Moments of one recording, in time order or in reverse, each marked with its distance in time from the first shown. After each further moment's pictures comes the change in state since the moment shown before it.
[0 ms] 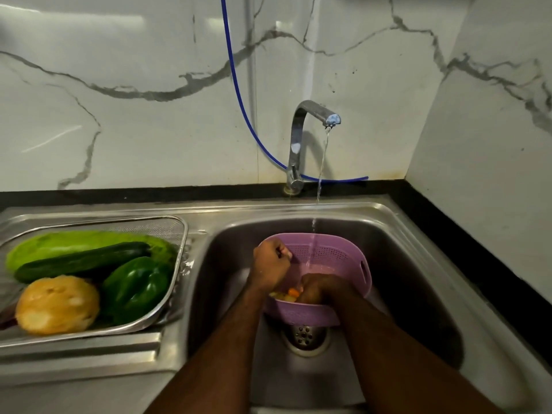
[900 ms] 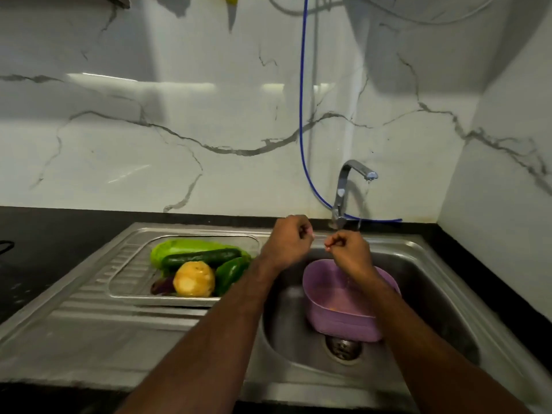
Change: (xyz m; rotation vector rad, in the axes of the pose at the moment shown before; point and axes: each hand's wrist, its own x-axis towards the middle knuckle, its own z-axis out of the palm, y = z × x) left_hand -0.058 0.086 -0.165 0.121 0.128 0.436; right_hand -0.148 -0.088 -0.048 0.688 0.861 -0.413
